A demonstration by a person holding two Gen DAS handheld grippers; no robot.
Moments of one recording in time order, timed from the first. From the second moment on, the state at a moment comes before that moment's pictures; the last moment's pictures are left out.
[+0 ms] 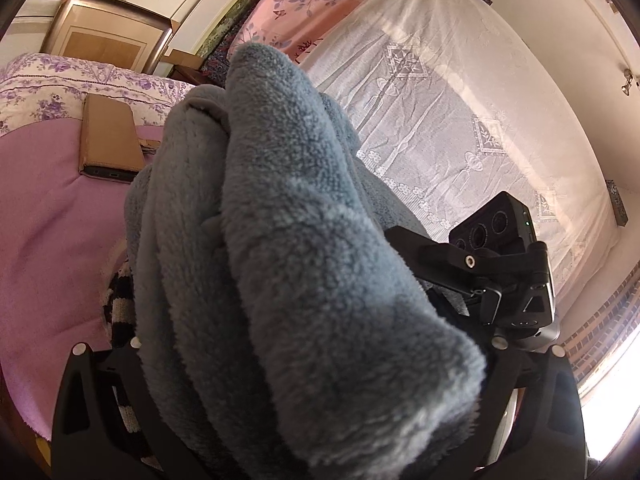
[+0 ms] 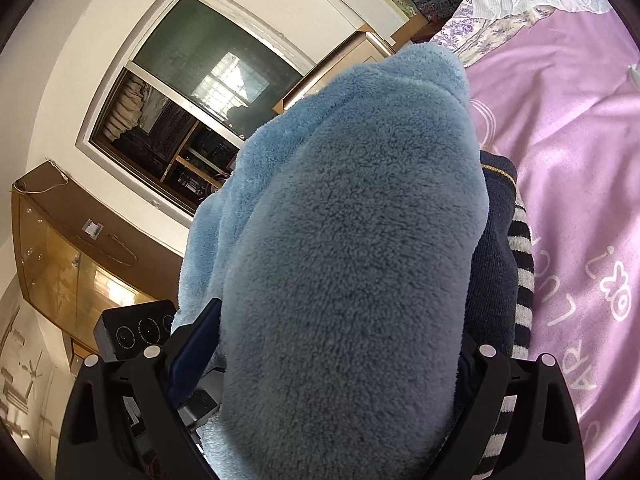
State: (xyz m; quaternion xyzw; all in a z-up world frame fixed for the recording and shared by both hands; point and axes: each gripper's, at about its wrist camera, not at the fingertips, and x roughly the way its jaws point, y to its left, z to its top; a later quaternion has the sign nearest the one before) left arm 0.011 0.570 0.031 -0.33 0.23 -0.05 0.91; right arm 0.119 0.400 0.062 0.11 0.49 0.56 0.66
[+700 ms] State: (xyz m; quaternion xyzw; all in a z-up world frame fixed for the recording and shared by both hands) left arm -0.005 0.585 0.047 -0.41 0.23 -0.02 0.88; right arm 0.127 0.371 0.080 0.14 0.49 0.55 0.66
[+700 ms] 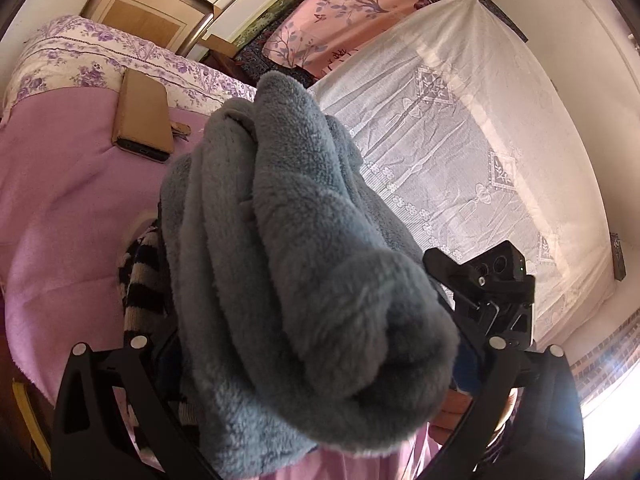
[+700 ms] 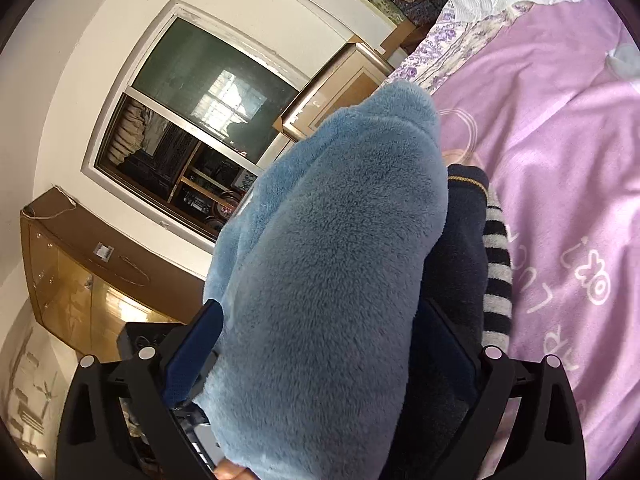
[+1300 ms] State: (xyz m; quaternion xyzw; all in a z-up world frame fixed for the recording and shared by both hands) left arm -0.100 0.484 0.080 -0.22 0.27 0.15 0.93; right arm 0.064 0.281 0.094 0.08 0.39 0.53 0.75
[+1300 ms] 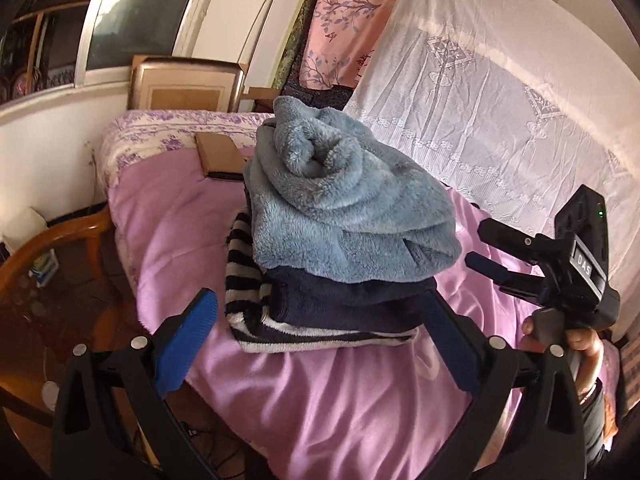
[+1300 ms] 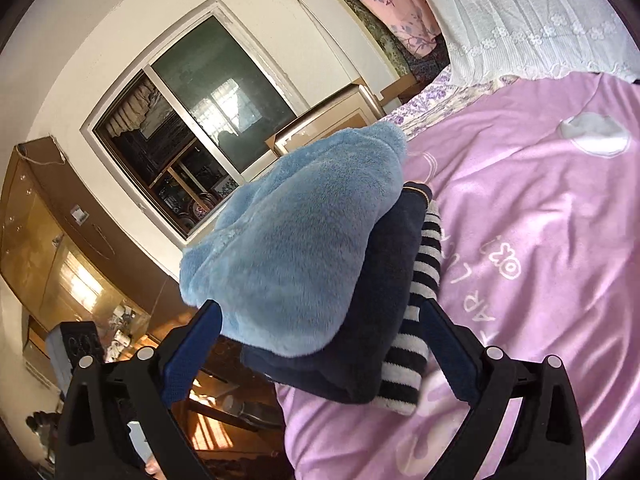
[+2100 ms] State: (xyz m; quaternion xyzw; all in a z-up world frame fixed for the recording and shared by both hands) left arm -0.179 0.354 0.127 -0.08 0.19 0.30 0.93; right arm -0.081 0.151 0.135 -0.02 0.21 0.55 0.81
